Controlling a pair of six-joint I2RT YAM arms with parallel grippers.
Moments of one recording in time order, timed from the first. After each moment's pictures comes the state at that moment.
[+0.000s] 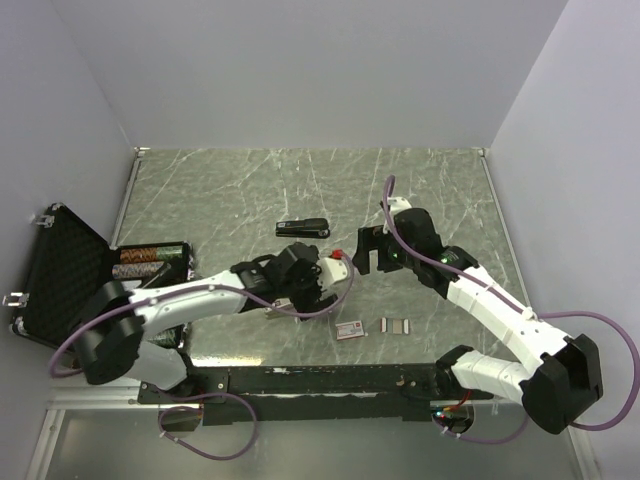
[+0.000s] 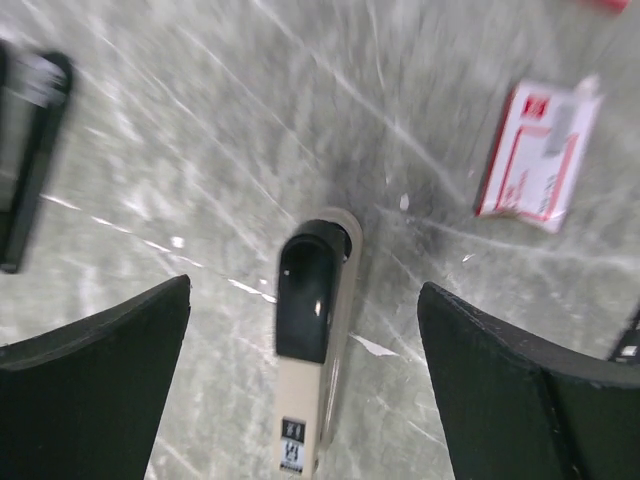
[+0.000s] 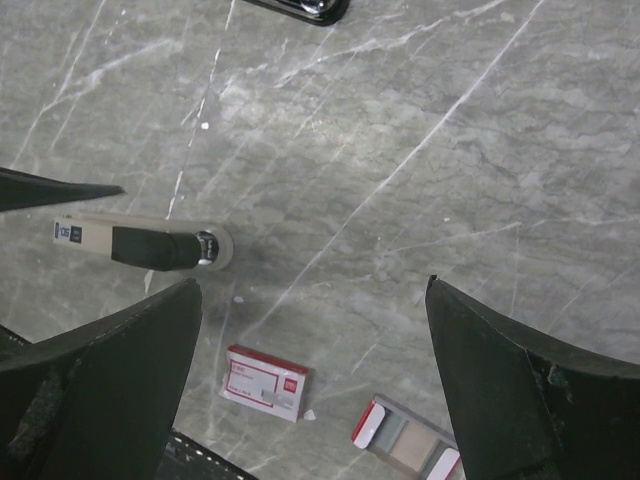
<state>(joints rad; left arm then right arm) -0.99 1.43 0.88 -0.26 0.00 0.26 0.53 1.08 0.83 -0.43 -0.06 0.32</state>
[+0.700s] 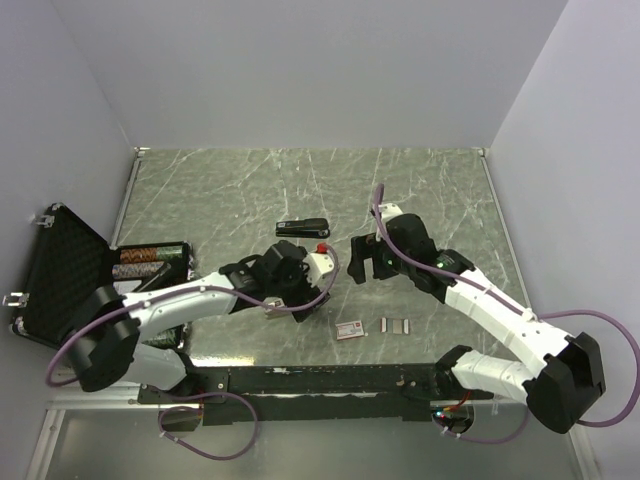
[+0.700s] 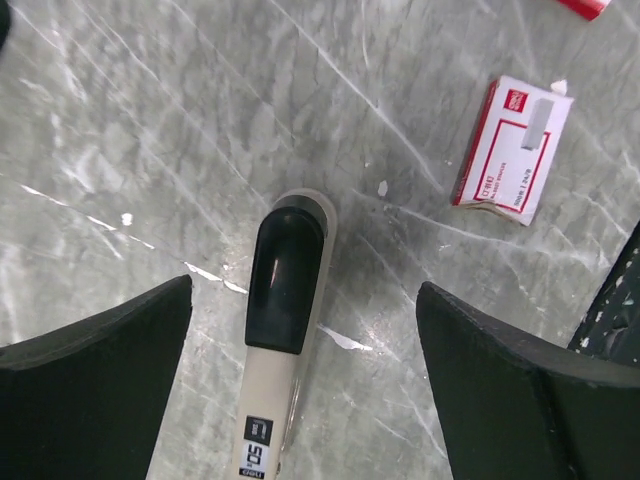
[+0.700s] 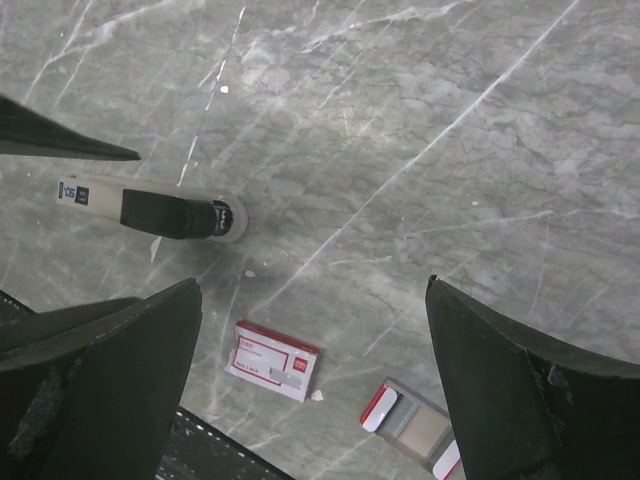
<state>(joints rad) -0.91 1.34 0.78 -0.18 0.12 0.16 0.60 1.08 0.83 -0.46 -0.05 0.31</state>
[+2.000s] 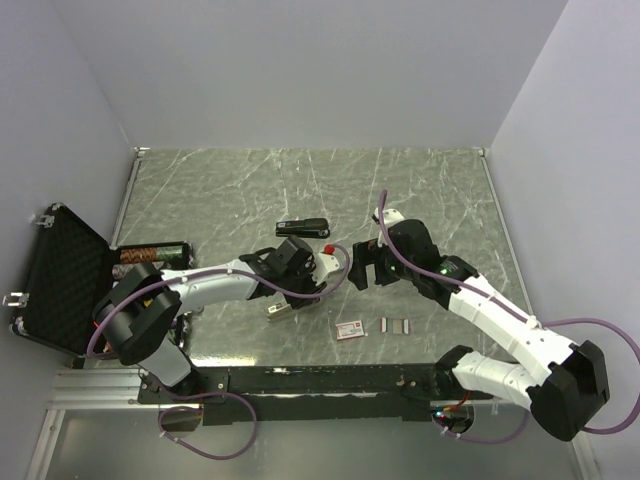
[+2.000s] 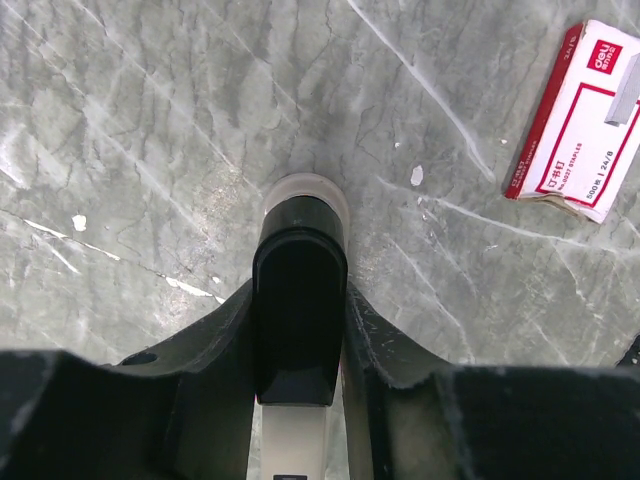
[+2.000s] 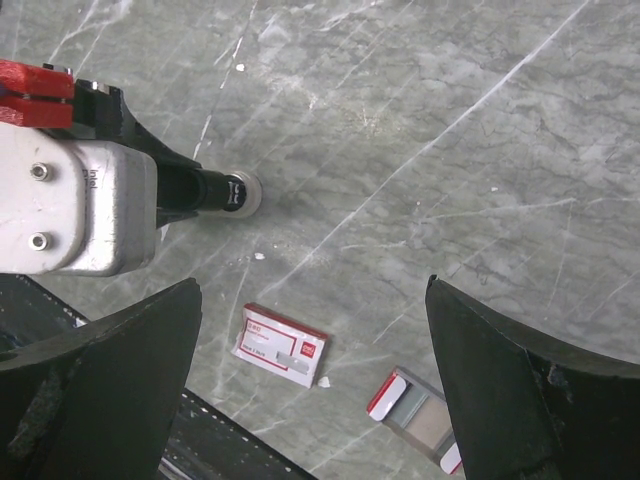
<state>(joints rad) -0.86 1.57 0.86 -0.23 0.19 0.20 0.60 1.03 0.78 -0.46 -0.10 0.31</state>
